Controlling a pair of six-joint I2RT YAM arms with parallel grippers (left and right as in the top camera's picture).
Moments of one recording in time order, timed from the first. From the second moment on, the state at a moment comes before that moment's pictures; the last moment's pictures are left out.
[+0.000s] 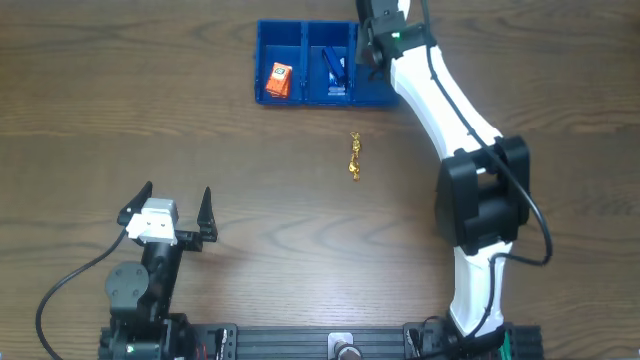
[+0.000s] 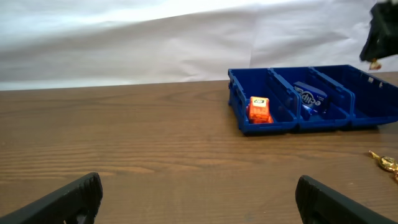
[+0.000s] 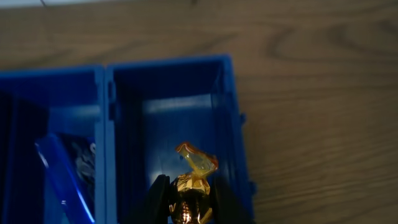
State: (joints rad) left arm -0.03 0.01 0.02 -0.11 0.10 0.01; right arm 0.32 2.16 1.86 -0.67 0.32 0.35
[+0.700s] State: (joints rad) left arm -0.03 0.01 0.02 -0.11 0.10 0.01; right arm 0.32 2.17 1.86 -0.63 0.31 0.34
